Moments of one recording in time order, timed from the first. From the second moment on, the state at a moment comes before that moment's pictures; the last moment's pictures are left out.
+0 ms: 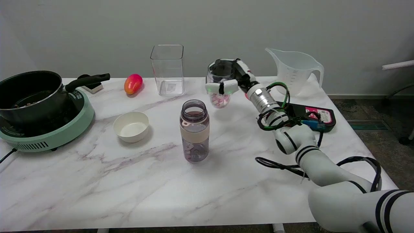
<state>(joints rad) 0.58 -1.37 -1.48 0.63 2.75 -0.56 -1.38</state>
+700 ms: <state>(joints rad) 0.28 -1.13 -1.37 1.33 2.75 -0.21 -1.31</state>
